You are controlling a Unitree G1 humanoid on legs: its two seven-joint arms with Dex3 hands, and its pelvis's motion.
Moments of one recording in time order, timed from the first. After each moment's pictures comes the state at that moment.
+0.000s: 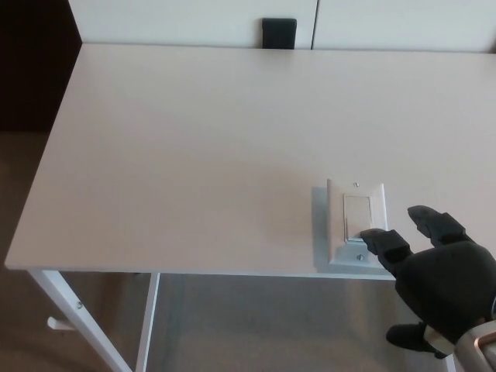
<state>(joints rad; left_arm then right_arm) 0.38 0.44 0.02 0.40 -0.03 -0.11 -0.35 0.12 -0.50 0.38 -0.29 -1.24 0.17 0.20</state>
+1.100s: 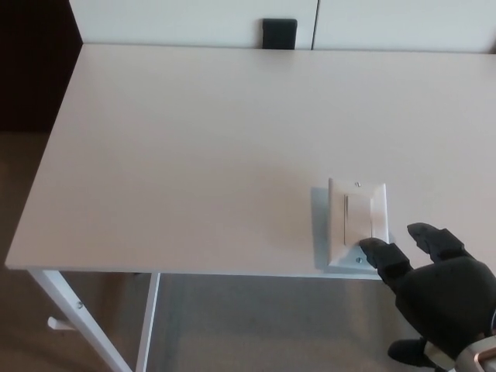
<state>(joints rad) 0.39 0.45 0.01 0.39 -0.01 -0.11 -0.34 0.17 -0.51 0.39 -0.31 -1.24 0.17 0.21</state>
